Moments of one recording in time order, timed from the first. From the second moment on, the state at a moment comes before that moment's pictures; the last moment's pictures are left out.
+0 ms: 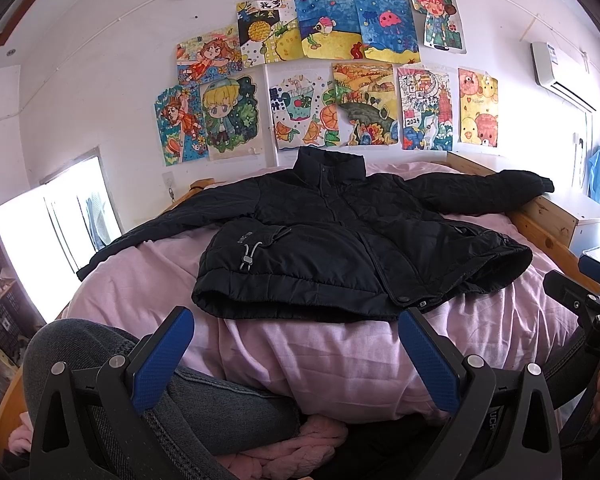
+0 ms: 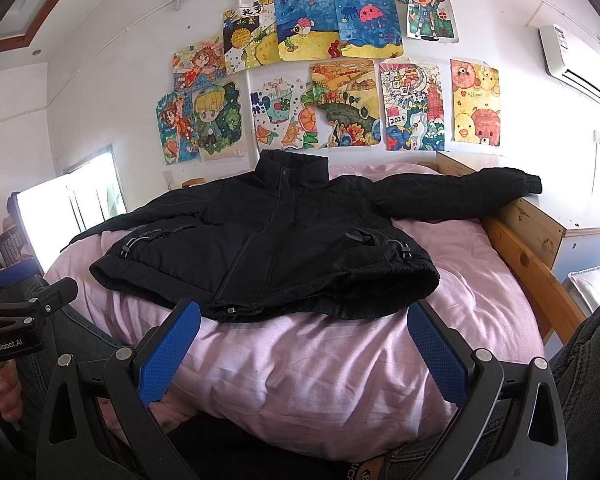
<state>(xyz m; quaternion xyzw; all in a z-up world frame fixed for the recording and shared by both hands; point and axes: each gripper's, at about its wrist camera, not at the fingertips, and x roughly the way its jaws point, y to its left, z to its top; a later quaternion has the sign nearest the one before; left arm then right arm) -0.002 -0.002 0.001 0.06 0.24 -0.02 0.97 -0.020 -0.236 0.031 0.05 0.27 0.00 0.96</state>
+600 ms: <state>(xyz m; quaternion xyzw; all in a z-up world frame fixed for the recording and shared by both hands) 0.012 -0.006 0.003 0.09 0.27 -0.01 0.96 -0.012 -0.240 0.032 0.06 0.29 0.00 0.95</state>
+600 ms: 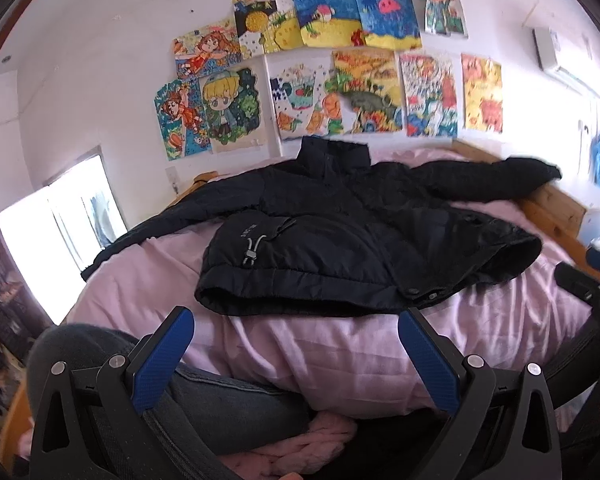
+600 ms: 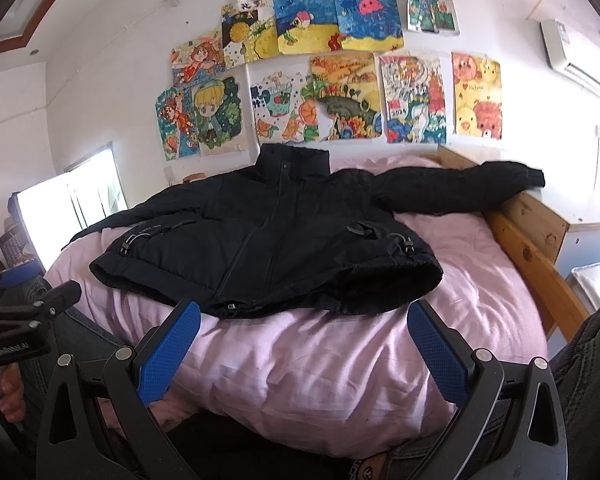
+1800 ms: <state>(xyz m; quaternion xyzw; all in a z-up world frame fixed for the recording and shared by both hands) 0.322 -0.149 0.029 0.06 0.43 -0.10 0.90 0.279 -0.512 -0.032 0.33 0.25 -0.31 0.85</state>
